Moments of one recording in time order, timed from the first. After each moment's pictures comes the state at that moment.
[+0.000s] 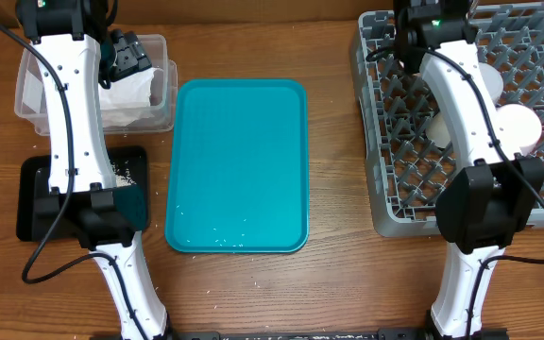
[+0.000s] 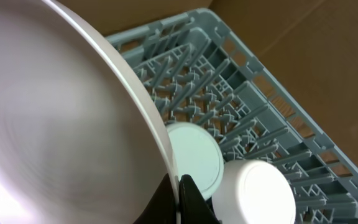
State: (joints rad) left arm 0.08 2.25 2.66 -1.69 -0.20 -0.44; right arm 0.15 2.17 2.11 -0.99 0.88 0.46
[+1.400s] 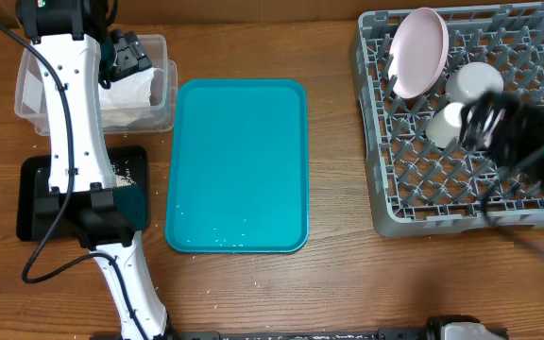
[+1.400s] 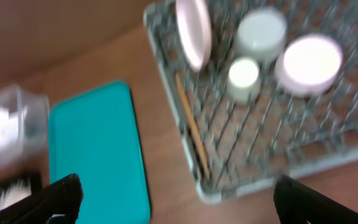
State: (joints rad) left arm 0.08 2.25 2.66 -1.69 -0.20 -0.44; right arm 0.02 1.35 2.12 -1.64 -0.05 0.39
